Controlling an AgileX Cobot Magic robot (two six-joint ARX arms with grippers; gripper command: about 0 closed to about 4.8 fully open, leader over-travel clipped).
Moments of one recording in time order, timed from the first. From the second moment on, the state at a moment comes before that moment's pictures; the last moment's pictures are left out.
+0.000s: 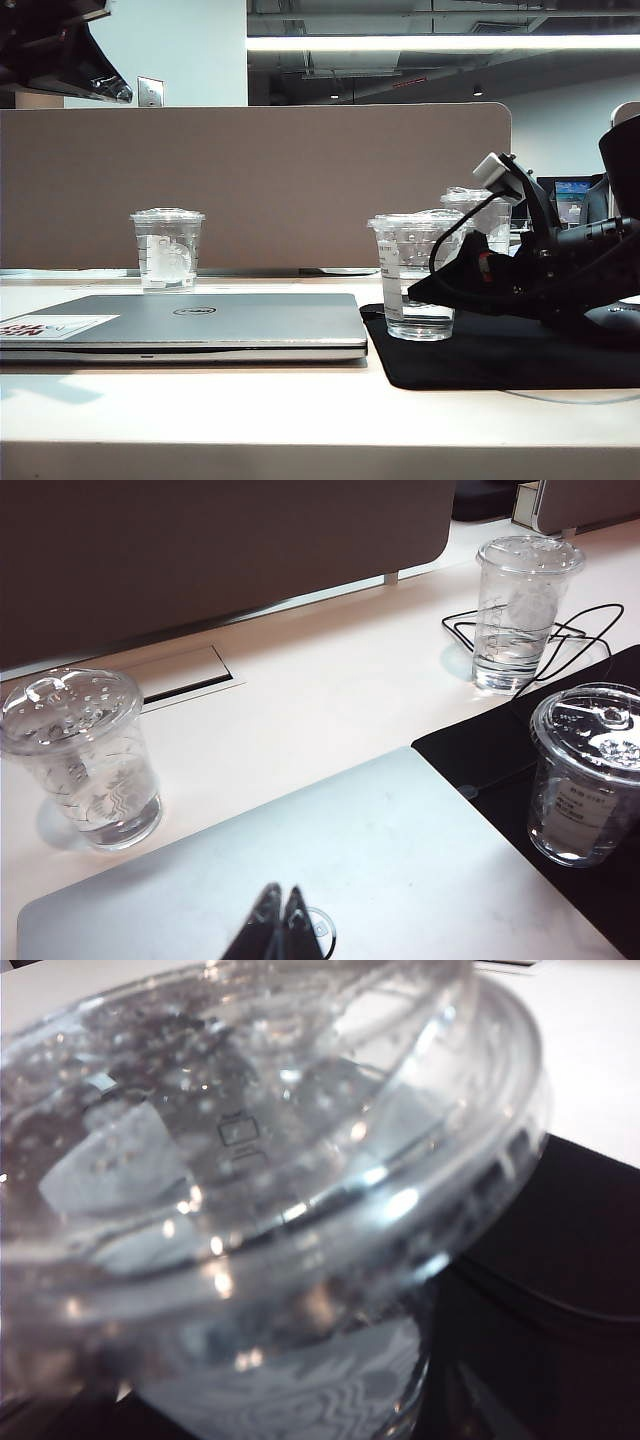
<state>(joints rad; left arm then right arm) -0.41 0.89 0.53 0.18 0.07 0.09 0.17 1.89 0.52 1.06 -0.65 -0.06</state>
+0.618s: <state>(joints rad) -0.41 0.89 0.53 0.18 0.07 0.09 0.17 1.68 0.42 1.02 -0.55 0.00</state>
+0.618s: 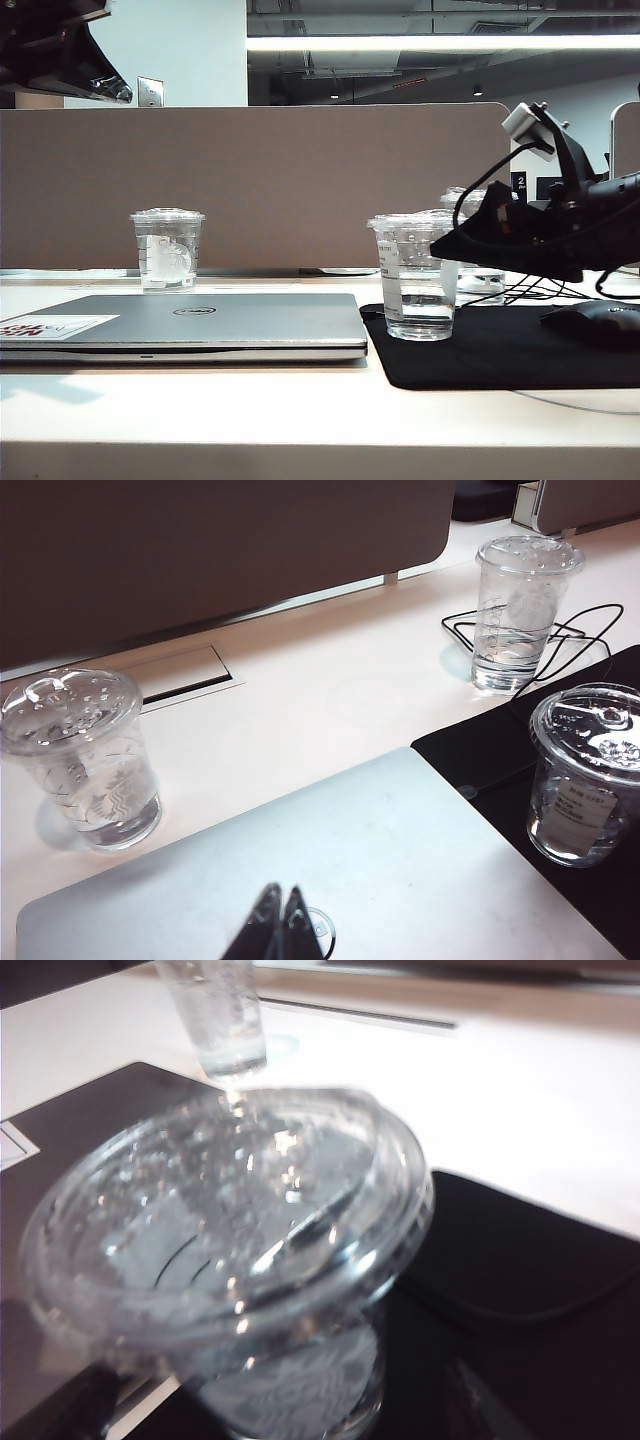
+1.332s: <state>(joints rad) -0.41 0.89 0.53 0.18 0.07 0.09 0.17 1.02 0.31 0.38 -0.60 0.02</state>
